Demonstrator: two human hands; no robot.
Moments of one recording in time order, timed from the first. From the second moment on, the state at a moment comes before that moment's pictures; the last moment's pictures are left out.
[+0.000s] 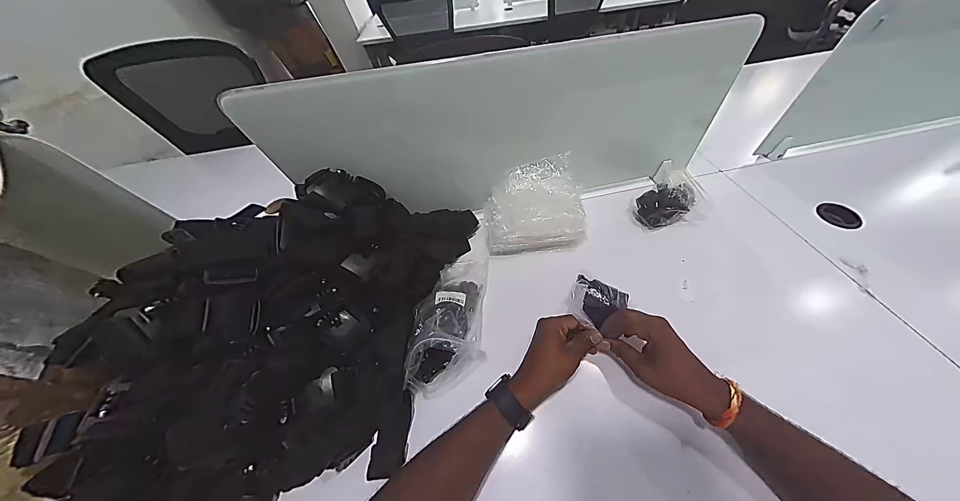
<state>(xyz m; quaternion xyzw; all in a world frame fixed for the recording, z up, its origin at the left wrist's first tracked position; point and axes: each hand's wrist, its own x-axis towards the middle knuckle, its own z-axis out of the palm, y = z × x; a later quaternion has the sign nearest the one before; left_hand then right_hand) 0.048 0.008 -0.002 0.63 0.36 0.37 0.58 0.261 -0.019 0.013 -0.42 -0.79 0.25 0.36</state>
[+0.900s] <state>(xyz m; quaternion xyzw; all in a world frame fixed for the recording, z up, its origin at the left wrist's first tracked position) 0.043 0.013 -0.010 0.72 0.44 0.47 0.24 0.296 0.008 0.015 -0.48 -0.76 0.15 0.40</state>
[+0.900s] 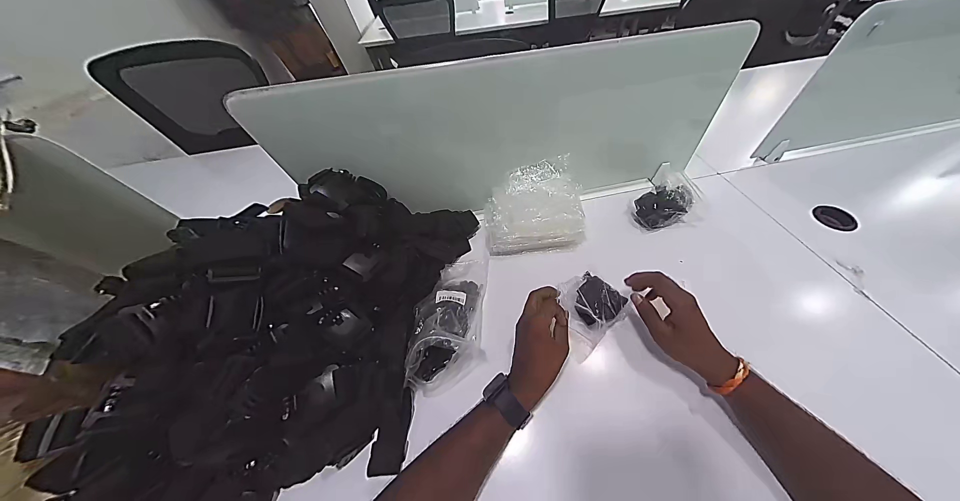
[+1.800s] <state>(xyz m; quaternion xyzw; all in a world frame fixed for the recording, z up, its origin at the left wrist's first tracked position) 0.042 0.021 -0.010 0.63 0.34 0.54 0.44 0.346 0.031 0.026 -0.62 -0.69 0.14 0.36</state>
